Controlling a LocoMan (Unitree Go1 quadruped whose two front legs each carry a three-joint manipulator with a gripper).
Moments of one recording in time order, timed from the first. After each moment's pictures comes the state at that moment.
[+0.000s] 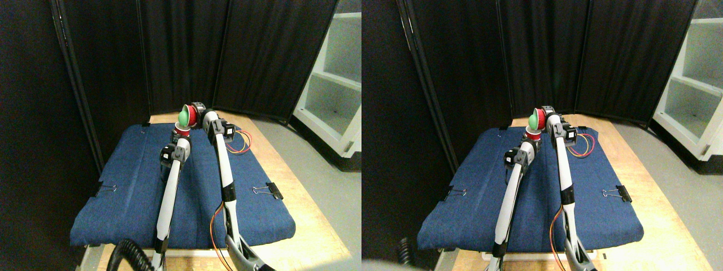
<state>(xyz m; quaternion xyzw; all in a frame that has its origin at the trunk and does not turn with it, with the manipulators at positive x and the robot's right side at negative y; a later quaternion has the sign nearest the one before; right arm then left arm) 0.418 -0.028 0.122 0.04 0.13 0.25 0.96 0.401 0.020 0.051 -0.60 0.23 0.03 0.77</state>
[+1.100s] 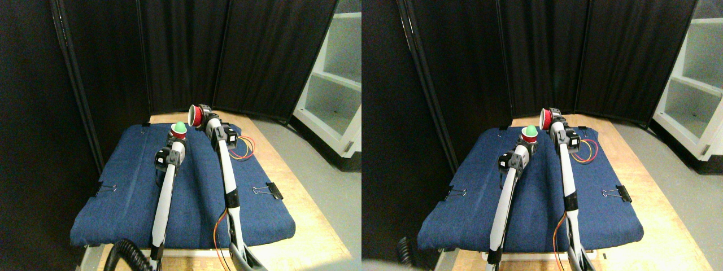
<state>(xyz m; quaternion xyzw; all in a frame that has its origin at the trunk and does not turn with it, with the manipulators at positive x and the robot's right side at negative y) 0.423 -0.051 0.110 0.13 0.11 0.17 0.97 0.397 0.034 0.048 -0.59 0.23 0.03 0.78</state>
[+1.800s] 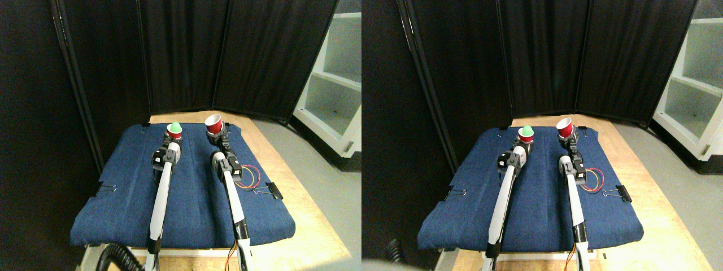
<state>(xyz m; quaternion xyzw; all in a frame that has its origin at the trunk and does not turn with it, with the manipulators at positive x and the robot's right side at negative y) 0.418 -0.113 0.064 0.52 0.02 0.01 0.85 0.413 0.051 0.033 -0.60 0.22 0.04 0.77</state>
